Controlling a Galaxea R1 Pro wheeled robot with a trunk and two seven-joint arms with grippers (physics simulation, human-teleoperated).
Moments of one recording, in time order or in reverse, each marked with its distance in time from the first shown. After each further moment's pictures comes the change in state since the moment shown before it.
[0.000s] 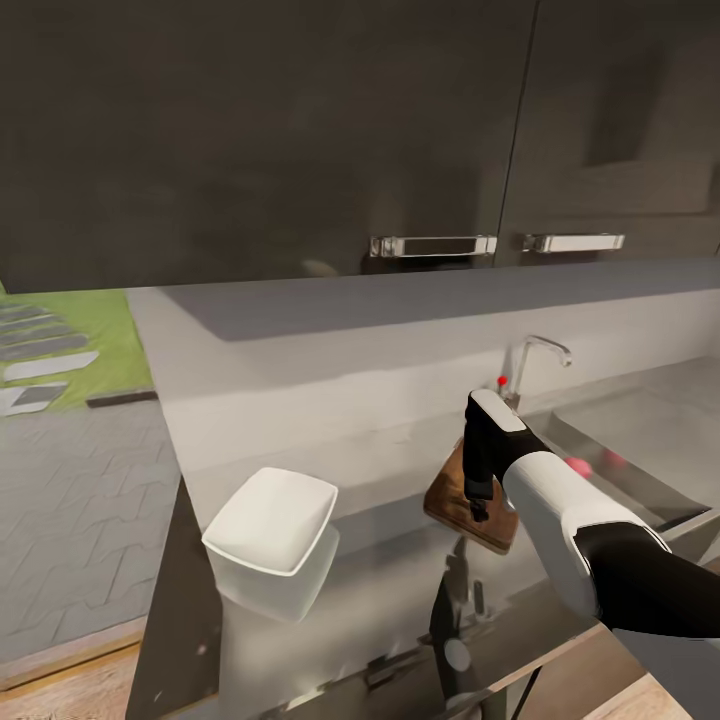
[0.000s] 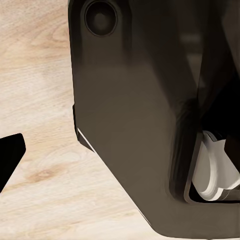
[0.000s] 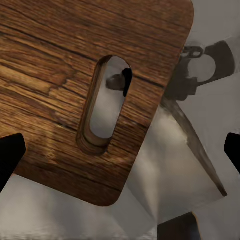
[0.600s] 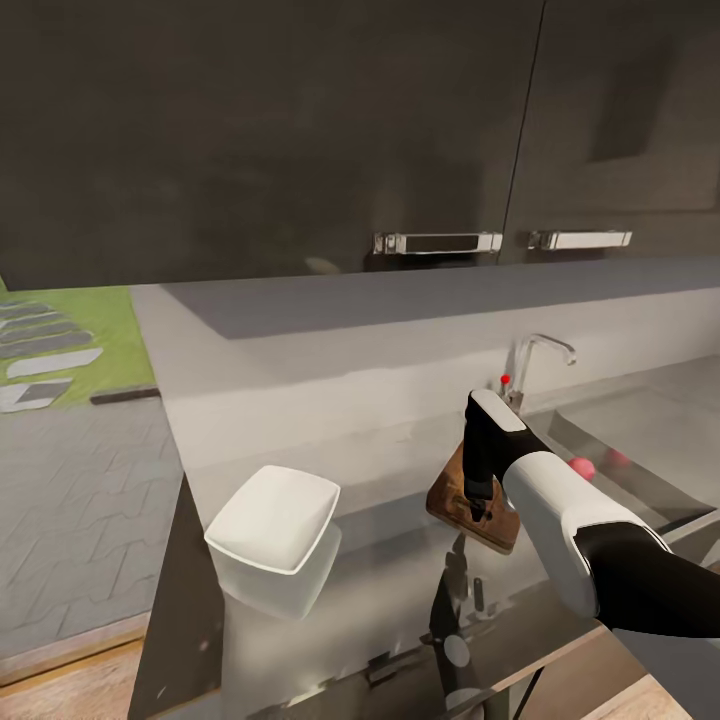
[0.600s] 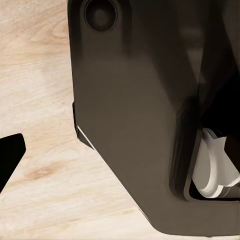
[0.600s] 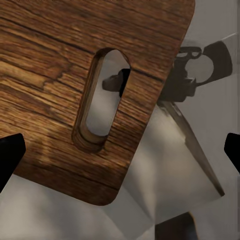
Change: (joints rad) left arm 0.000 0.000 0.000 0.000 0.000 0.000 0.000; right arm 0.000 0.000 -0.002 0.000 0.000 0.001 -0.003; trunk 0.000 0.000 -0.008
